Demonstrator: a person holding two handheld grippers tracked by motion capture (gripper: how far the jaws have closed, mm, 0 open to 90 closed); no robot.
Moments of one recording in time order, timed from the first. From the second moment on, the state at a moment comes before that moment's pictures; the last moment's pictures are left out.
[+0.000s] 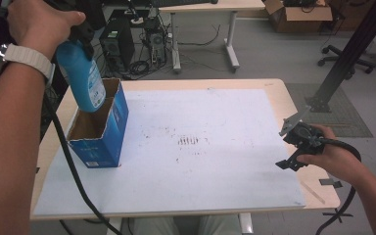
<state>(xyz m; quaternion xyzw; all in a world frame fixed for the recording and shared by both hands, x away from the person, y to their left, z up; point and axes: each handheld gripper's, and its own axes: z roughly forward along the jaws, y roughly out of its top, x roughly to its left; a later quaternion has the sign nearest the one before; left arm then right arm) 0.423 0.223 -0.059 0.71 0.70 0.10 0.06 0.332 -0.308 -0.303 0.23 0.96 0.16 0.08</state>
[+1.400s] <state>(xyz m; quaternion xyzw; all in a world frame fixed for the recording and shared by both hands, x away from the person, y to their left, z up) 0.434 0.250 -0.167 0.71 0.70 0.07 0.05 0.334 -0.307 -0.306 0.23 0.96 0.15 0.07</state>
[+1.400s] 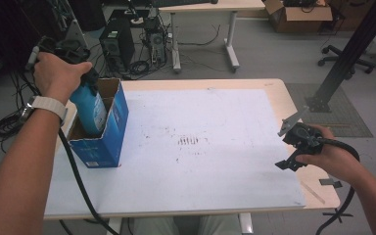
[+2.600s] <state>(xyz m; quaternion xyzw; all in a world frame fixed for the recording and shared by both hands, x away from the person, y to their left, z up) 0.431 0.259 -0.249 0.71 0.70 0.07 0.05 0.335 -0.302 -0.308 0.23 0.96 0.15 0.07</state>
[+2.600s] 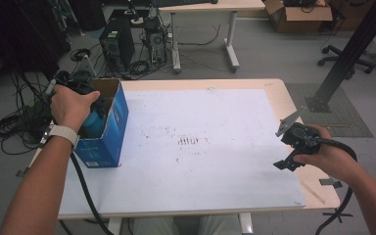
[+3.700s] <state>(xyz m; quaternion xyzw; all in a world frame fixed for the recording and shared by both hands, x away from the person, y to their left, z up) 0.431 0.260 -0.278 0.72 0.69 0.06 0.05 0.335 -0.302 -0.312 0.23 0.96 0.15 0.07</state>
